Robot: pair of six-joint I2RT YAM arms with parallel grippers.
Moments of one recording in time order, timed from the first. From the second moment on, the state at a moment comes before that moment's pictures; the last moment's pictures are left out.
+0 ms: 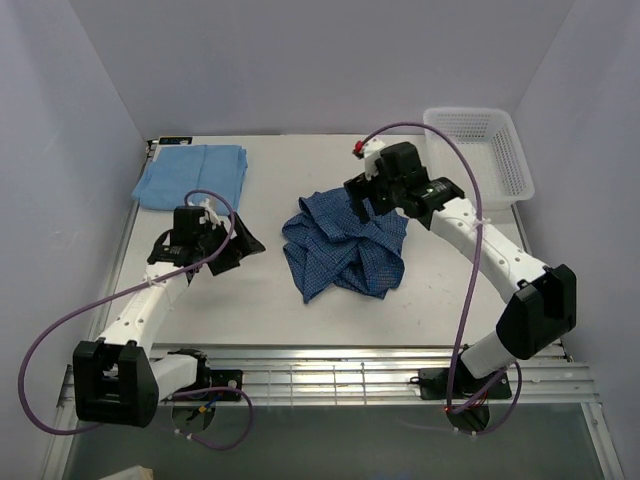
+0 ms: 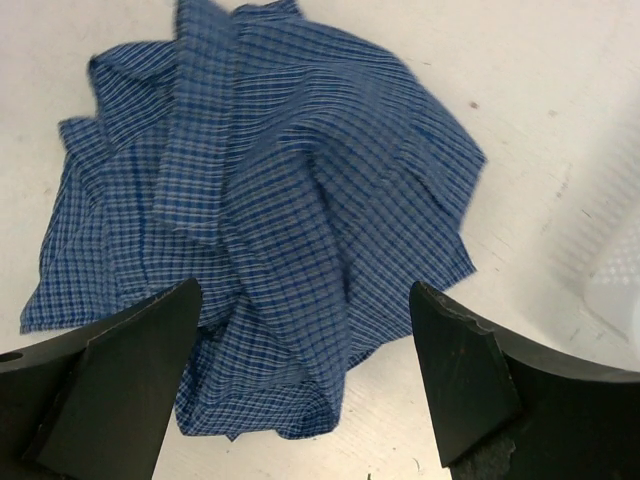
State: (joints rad) left arm -0.11 1.13 0.81 -0.47 0.27 -0.58; right arm 0.51 1.51 1.39 -0.54 -0.05 -0.09
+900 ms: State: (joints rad) left arm -0.47 1.61 0.75 -0.04 0.58 -0.64; right arm 0.73 1.97 1.56 -0.58 0.08 -0.11
